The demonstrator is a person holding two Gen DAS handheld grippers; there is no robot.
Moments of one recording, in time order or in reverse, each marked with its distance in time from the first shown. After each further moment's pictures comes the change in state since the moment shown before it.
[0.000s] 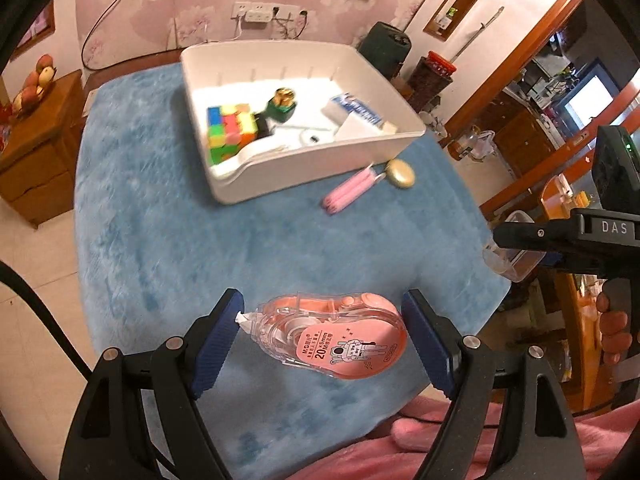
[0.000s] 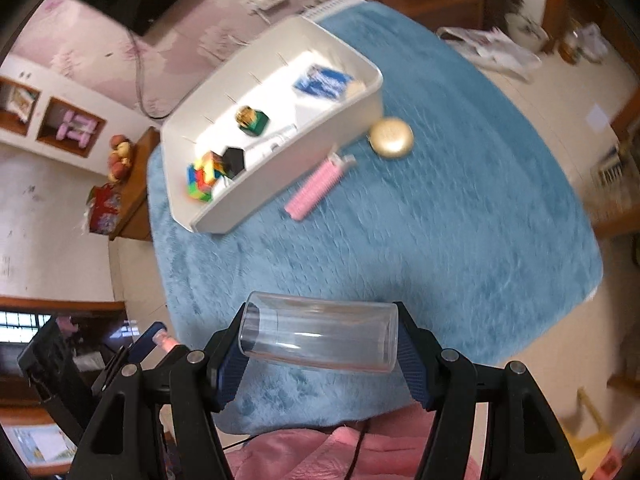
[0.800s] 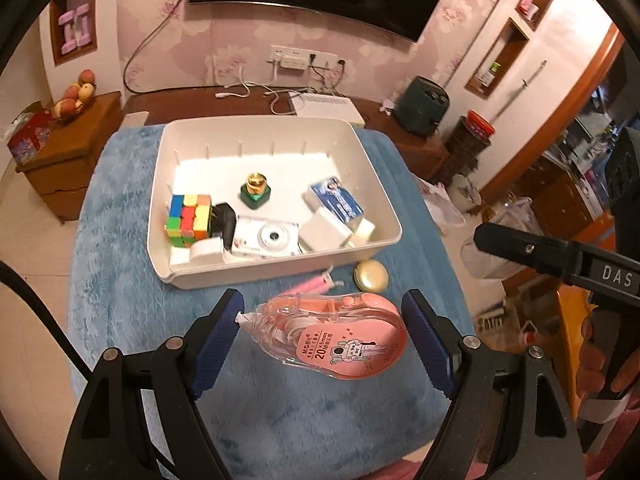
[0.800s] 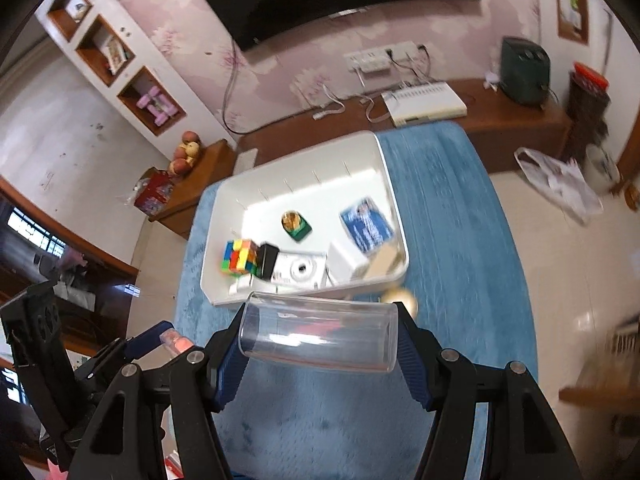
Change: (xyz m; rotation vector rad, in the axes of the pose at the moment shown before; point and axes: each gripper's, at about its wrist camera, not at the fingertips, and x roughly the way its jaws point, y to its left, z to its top) left arm 0.019 -0.094 0.091 -0.158 -0.170 0.170; right arm -0.052 -0.012 0.121 -0.390 -0.183 0.133
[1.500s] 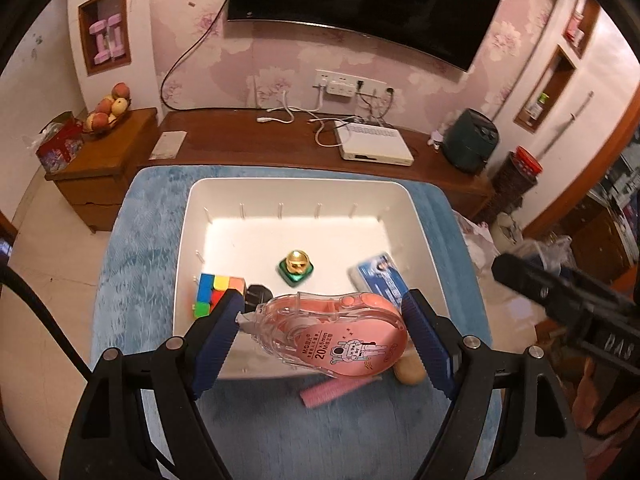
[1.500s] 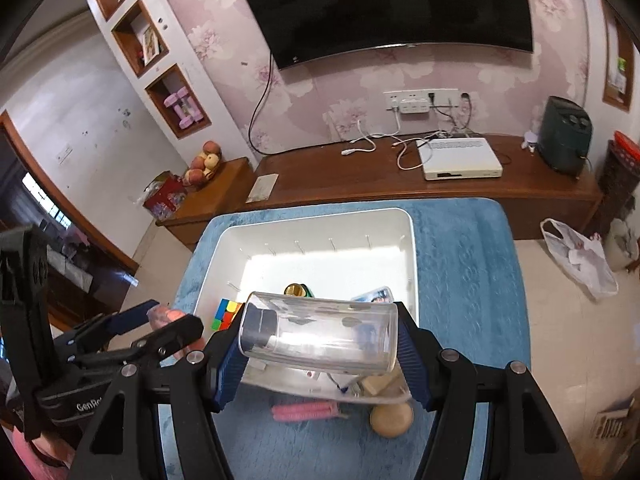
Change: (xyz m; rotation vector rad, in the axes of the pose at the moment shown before) left arm 0.041 0.018 0.084 -0.082 -0.067 0.146; right arm 0.055 0.010 0.081 -0.171 -0.083 0.032
